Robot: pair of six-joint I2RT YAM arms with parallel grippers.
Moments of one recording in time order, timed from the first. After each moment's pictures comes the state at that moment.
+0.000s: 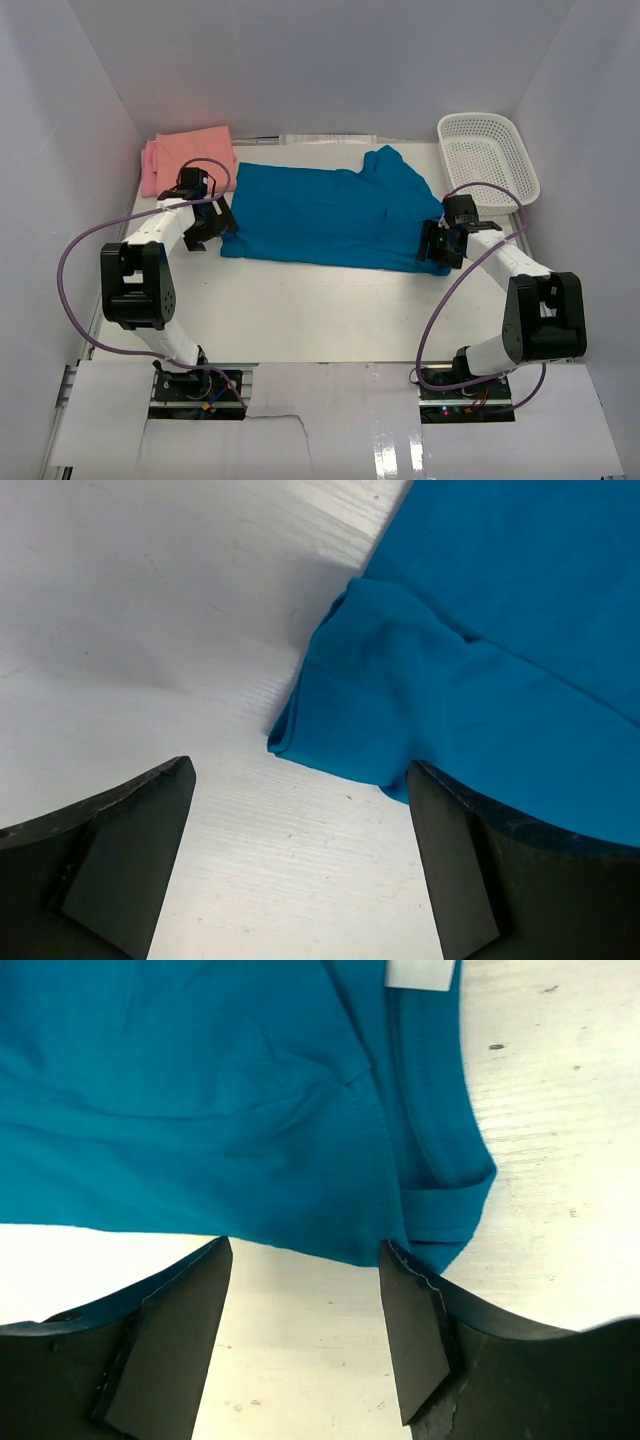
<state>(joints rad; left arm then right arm) -0.02 1.69 1.19 -0.65 -0.06 -0.44 0.13 1.45 0.85 -0.50 -0.07 0.28</state>
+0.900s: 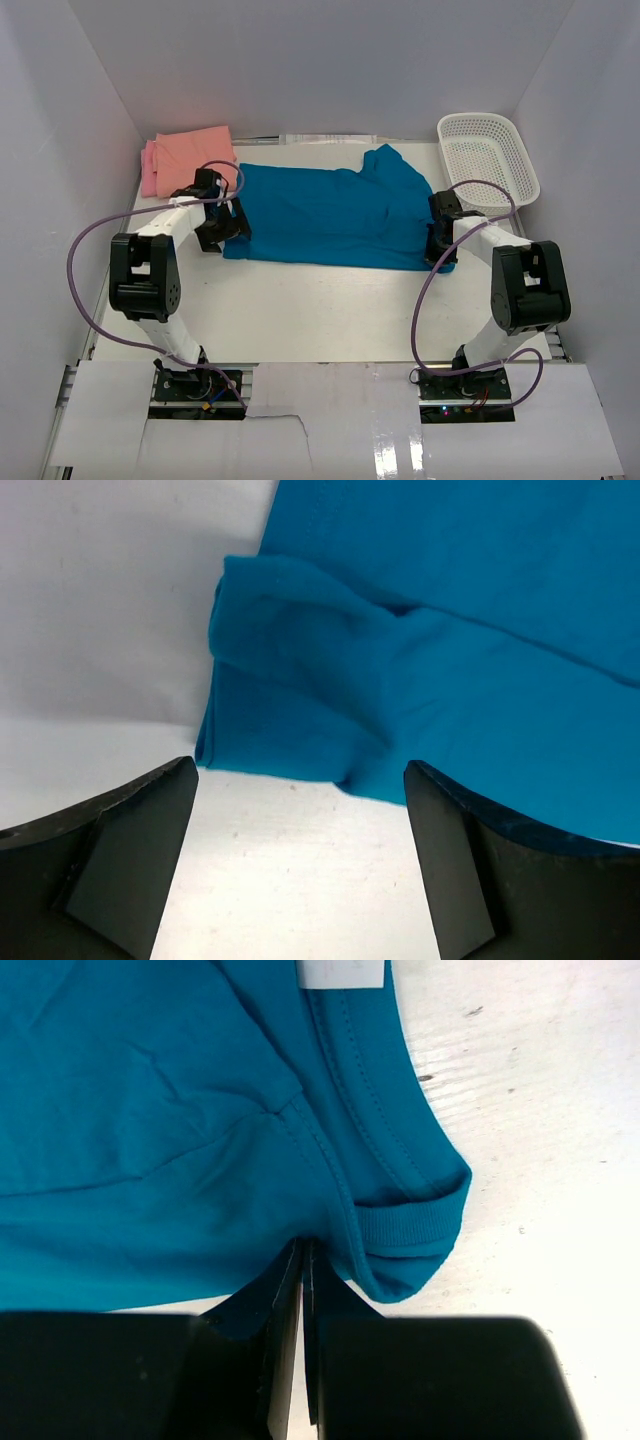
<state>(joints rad) -0.08 1.78 1.23 -0.65 0.05 -0.43 0.17 1.64 0.94 -0.55 0.15 0.33</state>
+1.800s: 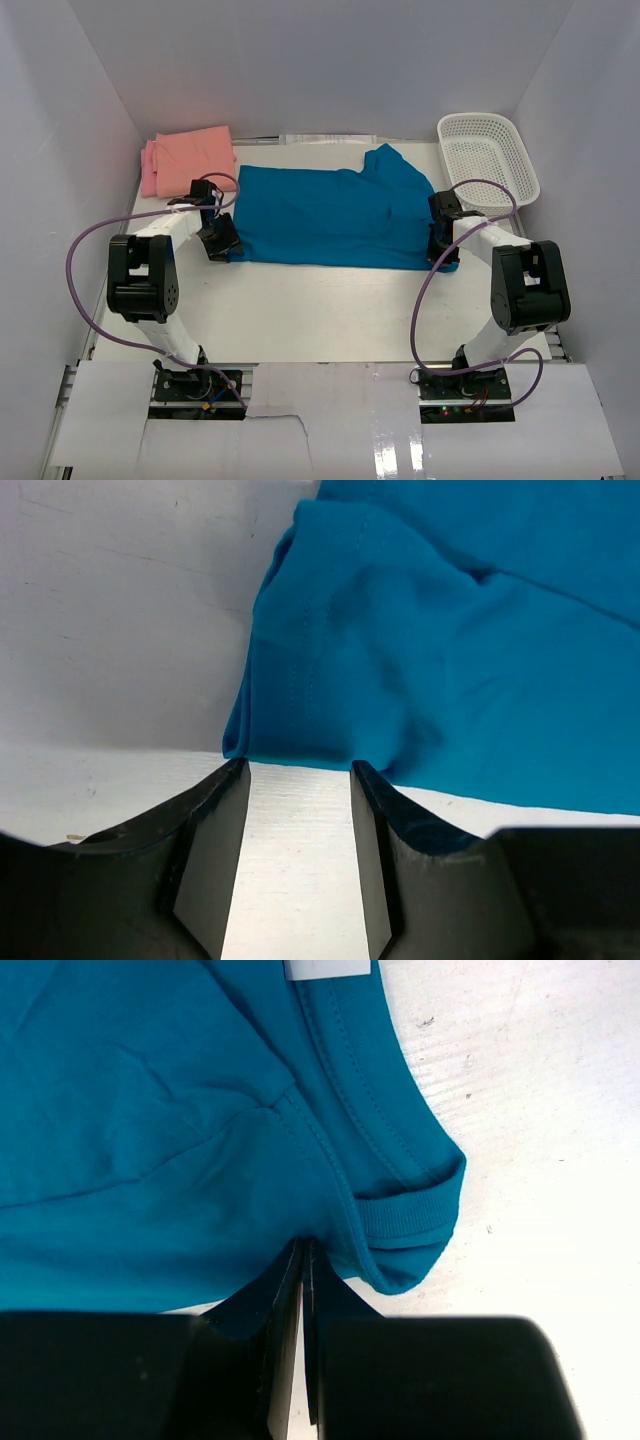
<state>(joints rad) -0.04 1.75 1.12 -0.64 0.14 -0.44 0.17 1.64 0.95 -0.55 0.22 0.33</state>
